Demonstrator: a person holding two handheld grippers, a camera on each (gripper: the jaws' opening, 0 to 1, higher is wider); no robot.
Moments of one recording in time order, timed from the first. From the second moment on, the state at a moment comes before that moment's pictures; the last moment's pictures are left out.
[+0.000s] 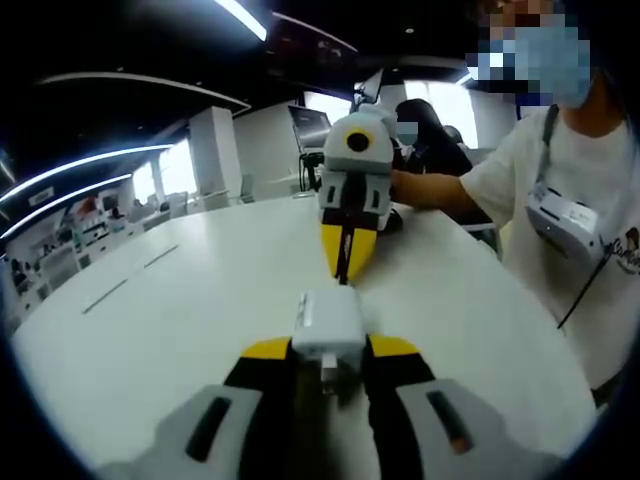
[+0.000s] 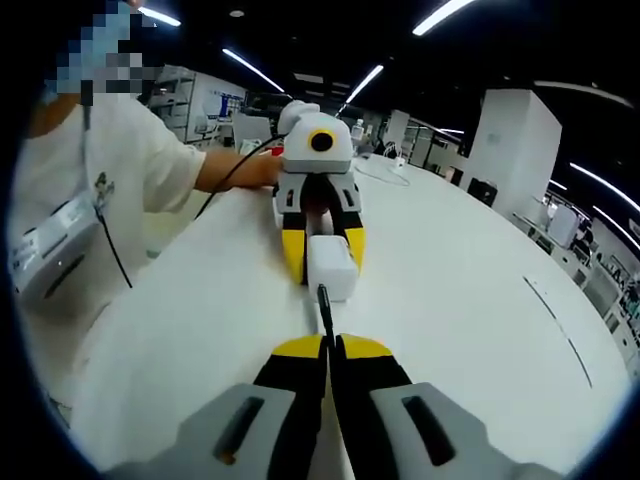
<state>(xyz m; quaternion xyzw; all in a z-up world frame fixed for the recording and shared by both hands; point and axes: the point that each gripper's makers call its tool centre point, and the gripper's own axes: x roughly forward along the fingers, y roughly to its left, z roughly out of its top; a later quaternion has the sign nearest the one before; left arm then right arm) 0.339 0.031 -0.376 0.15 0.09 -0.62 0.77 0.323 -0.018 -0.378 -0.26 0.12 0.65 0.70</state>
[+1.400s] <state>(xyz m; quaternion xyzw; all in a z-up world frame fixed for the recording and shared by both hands) 0.341 0.030 -0.376 0.15 0.10 -0.61 0.77 0.319 -0.012 -0.372 -0.27 0.11 0.64 0.71</state>
